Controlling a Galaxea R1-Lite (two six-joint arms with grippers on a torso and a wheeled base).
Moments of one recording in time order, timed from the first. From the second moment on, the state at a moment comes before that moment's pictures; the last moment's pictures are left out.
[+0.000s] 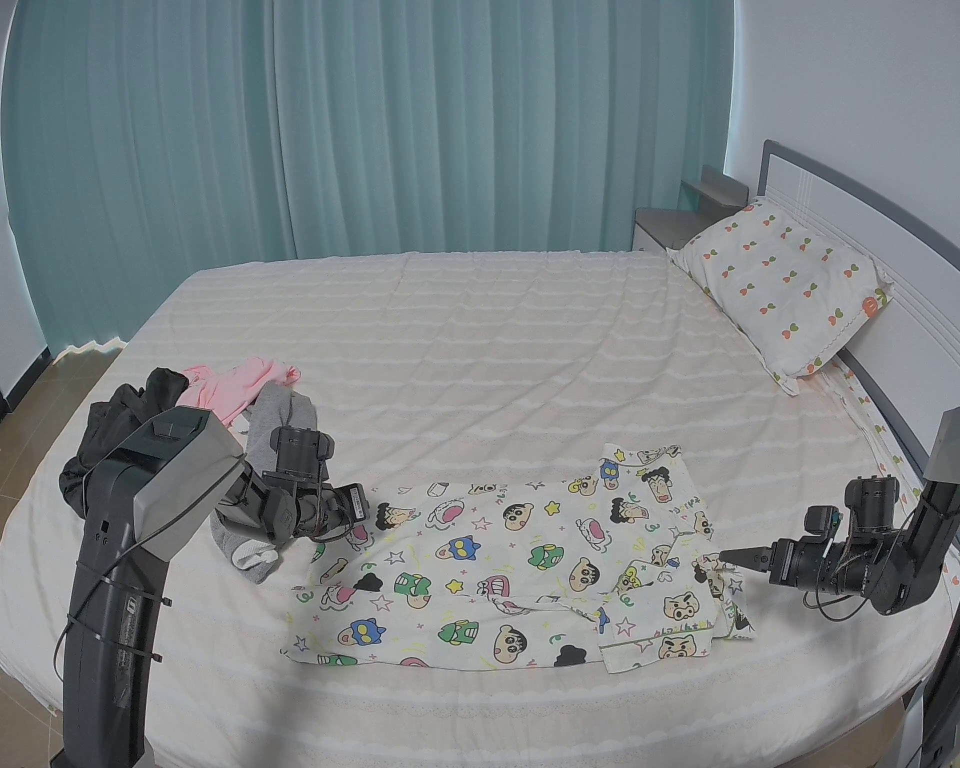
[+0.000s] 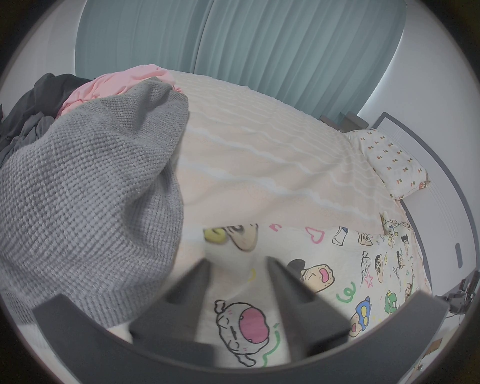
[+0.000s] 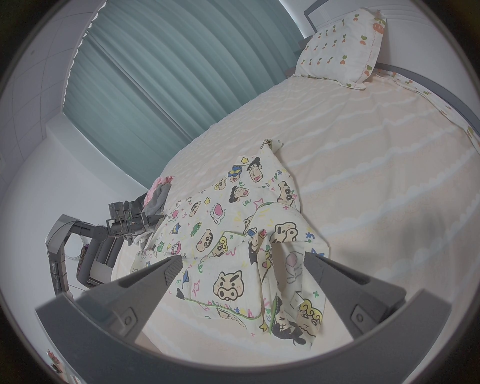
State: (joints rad) left arm -0.16 2.62 -1.46 -0.44 -0.06 -0.39; right arm -0.10 2.14 -0.38 -1.07 0.55 0.25
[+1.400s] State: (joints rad) left arm -0.23 2.47 -1.37 -0.45 0.12 -0.42; right arm 0.01 2.62 -1.69 -0.16 0.39 0.29
